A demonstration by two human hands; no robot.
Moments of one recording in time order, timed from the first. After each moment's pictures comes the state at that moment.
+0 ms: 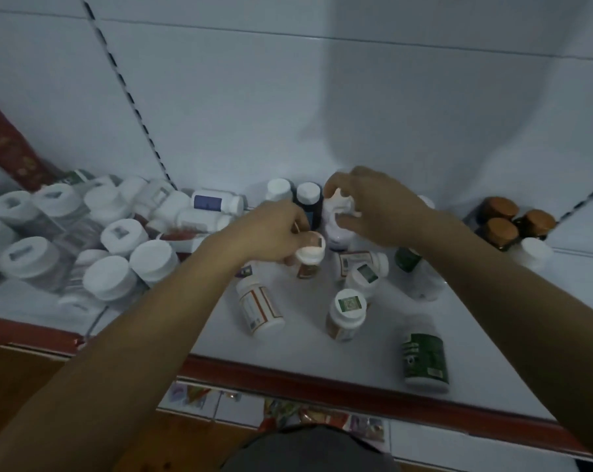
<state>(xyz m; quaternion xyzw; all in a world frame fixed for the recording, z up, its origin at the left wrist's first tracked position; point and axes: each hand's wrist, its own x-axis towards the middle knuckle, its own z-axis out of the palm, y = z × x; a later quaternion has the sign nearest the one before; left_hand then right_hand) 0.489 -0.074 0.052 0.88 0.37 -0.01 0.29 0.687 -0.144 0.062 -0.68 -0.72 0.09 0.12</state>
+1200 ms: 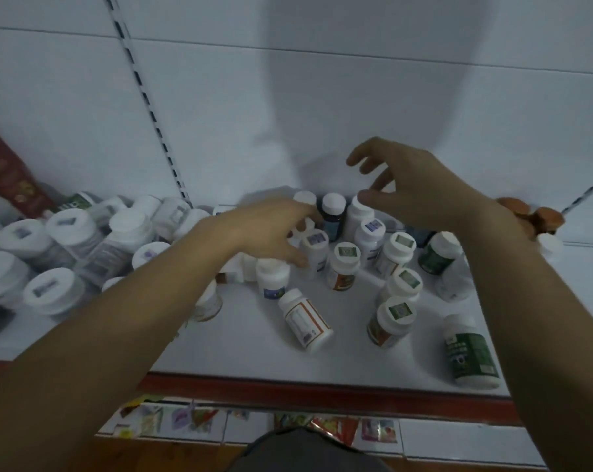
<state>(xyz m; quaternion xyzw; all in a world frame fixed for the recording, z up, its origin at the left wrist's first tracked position) 0.442 -0.013 0.069 0.96 0.20 -0.07 0.20 0.644 -0.145 0.119 -0.72 -0.65 0.12 0.22</state>
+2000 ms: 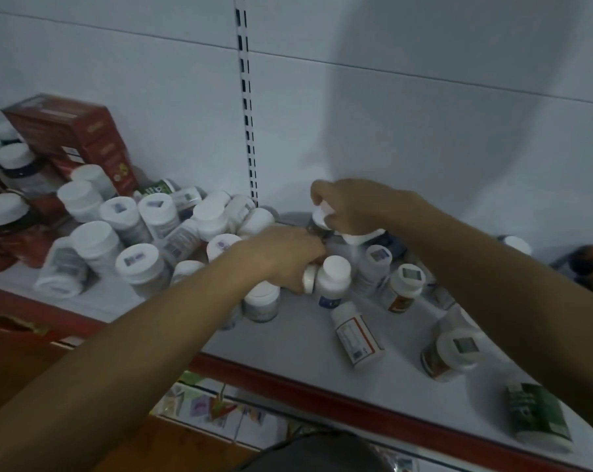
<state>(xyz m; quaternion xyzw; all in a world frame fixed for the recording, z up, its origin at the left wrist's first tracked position) 0.377 -0.003 0.041 0.97 0.23 -0.12 0.05 0.563 -0.002 0.067 -0.63 -0.77 0.09 -0.06</state>
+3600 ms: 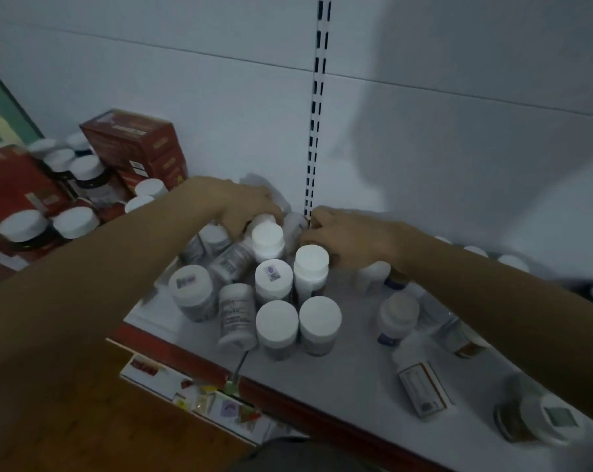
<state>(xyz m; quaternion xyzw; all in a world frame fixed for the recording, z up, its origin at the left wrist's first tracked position) 0.268 0.122 0.091 0.87 0.43 -0.19 0.11 0.486 0.054 0.038 -0.46 -0.88 0.05 -0.09</state>
